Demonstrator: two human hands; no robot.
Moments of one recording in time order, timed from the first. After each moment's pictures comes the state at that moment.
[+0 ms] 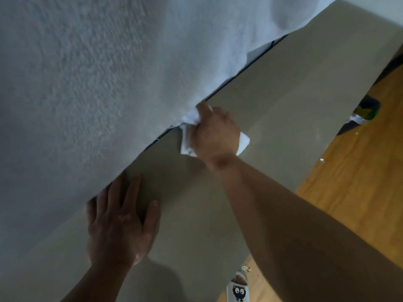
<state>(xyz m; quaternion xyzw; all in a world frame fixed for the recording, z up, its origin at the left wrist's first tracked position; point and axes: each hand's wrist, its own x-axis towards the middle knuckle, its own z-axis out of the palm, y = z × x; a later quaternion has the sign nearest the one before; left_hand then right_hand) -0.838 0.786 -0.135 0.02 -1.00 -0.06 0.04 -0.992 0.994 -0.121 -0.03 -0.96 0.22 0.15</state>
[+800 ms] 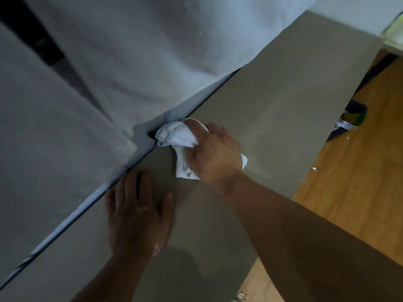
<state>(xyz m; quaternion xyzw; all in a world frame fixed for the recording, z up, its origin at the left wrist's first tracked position) -0.944 0.910 -0.149 -0.02 -0.99 -0.05 0.09 -1.035 1.097 -0.131 -0.01 -0.96 0.23 0.14</state>
